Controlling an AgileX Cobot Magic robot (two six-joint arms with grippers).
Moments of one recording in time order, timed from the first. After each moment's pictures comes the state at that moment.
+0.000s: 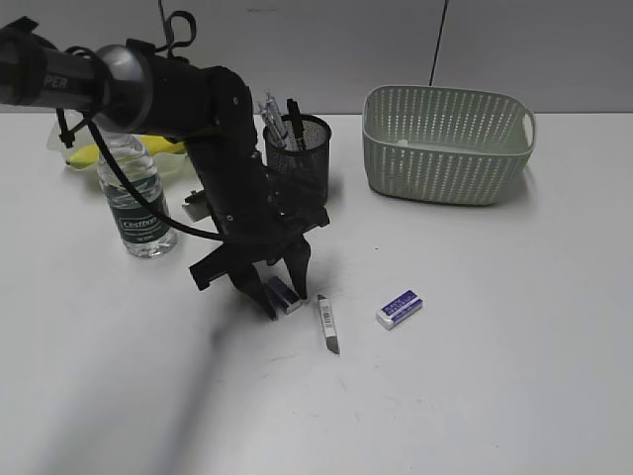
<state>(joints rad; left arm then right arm) -0.56 2.26 -1.61 -0.37 1.02 -0.86 0.57 0.02 -0.51 -0.03 1.04 -0.04</state>
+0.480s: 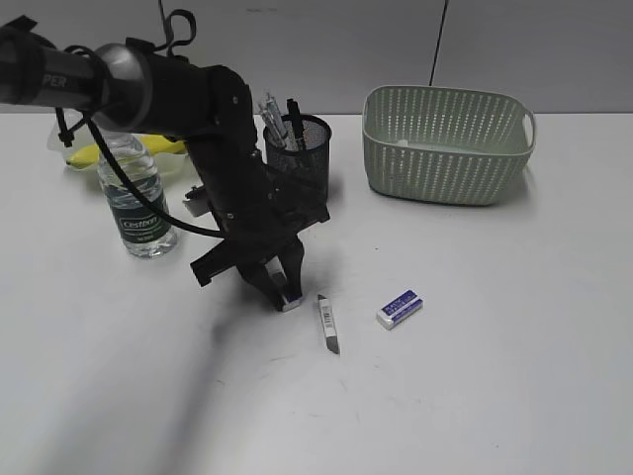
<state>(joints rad) -0.56 2.26 -1.61 -0.36 0.99 -0.86 0.57 0.02 -0.51 -0.03 1.04 -0.04</state>
